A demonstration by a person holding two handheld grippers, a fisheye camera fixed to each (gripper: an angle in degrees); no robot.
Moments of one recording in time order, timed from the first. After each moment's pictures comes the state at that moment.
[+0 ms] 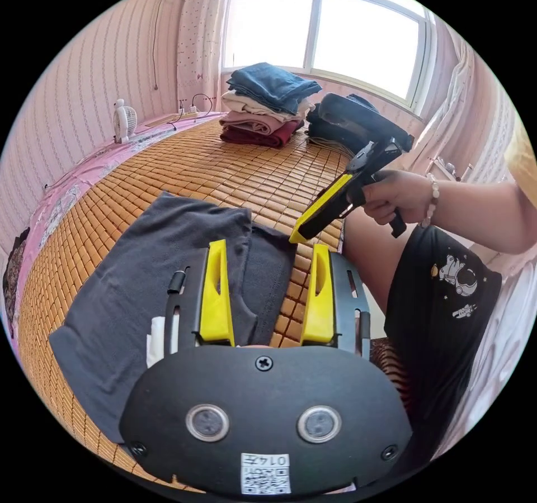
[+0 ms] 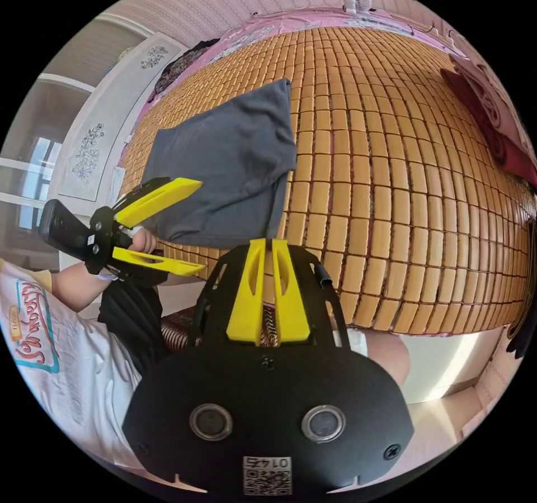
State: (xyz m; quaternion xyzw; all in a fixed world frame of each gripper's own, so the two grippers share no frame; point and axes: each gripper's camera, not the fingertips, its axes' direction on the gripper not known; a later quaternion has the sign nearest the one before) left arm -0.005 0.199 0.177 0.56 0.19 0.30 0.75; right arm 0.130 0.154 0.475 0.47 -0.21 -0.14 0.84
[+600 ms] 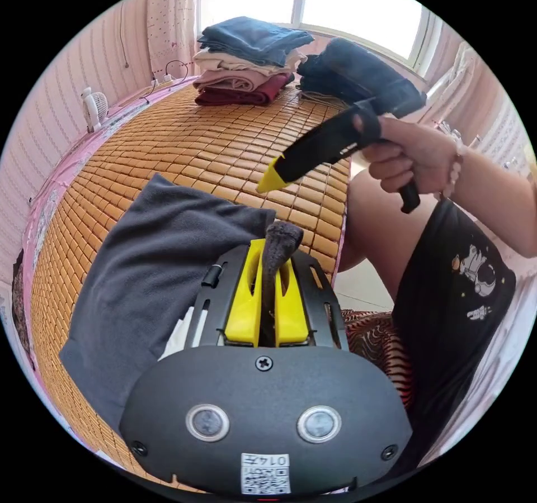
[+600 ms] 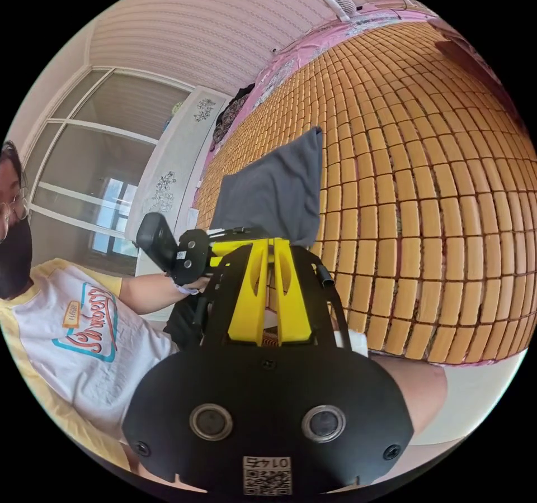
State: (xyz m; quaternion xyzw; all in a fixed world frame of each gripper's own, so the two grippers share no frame) left arm 0.051 0.178 0.160 0.47 0.13 0.36 0.79; right arm 0.265 0.200 0.460 0.50 -0.42 -0.21 0.73
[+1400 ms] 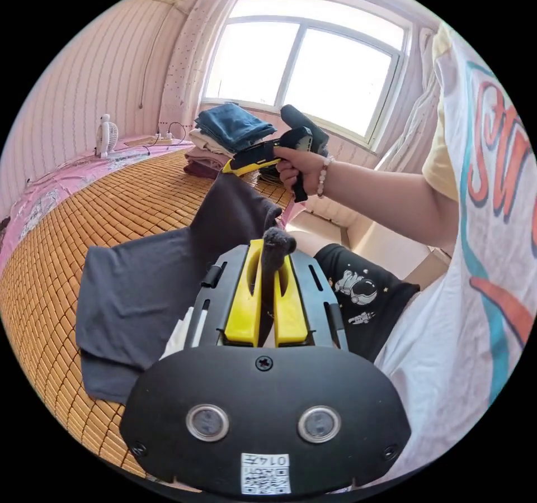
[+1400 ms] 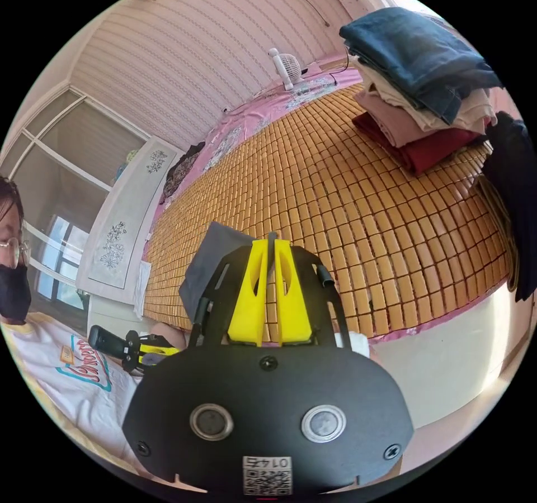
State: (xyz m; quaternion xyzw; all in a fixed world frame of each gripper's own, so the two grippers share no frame) left arm -0.075 0.288 0.101 0.59 0.30 0.31 0.68; right arm 0.334 0.280 0.431 0.61 -0.34 -0.02 0.72
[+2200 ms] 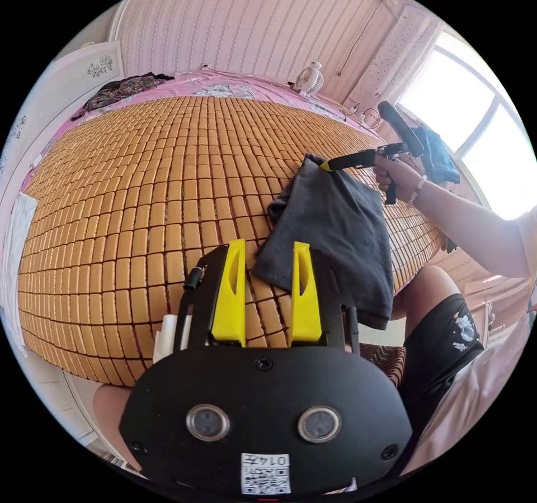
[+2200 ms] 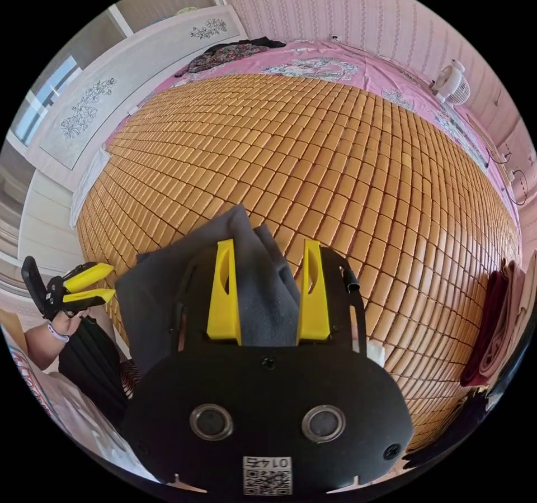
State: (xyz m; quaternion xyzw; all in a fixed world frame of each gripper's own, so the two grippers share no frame) left arm -0.343 0.176 0.153 0.48 0.28 -0.08 0.83; right arm -0.006 0.095 0.298 0.54 -0.05 -0.23 0.80
